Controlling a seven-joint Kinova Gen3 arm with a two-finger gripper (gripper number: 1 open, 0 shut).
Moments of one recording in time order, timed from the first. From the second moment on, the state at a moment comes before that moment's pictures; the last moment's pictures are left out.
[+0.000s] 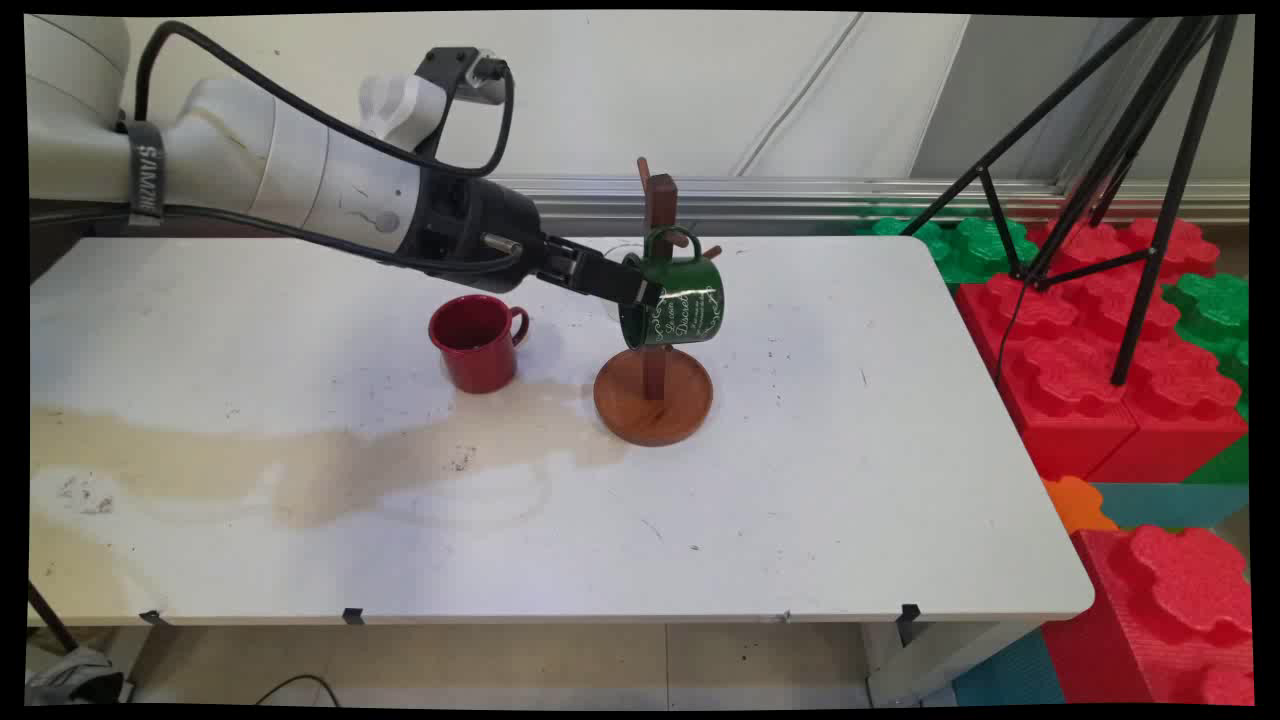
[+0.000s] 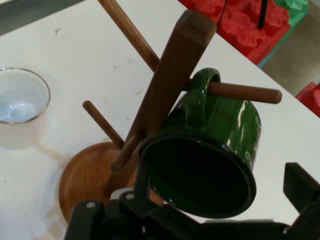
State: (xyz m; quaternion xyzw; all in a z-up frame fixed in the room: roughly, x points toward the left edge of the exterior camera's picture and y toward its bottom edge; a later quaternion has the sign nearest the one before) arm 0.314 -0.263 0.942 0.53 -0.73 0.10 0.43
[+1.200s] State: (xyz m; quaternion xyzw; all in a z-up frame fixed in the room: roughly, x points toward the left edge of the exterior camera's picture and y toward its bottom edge) arm 0.359 -0.221 0.979 0.38 -0.85 0.13 0.34
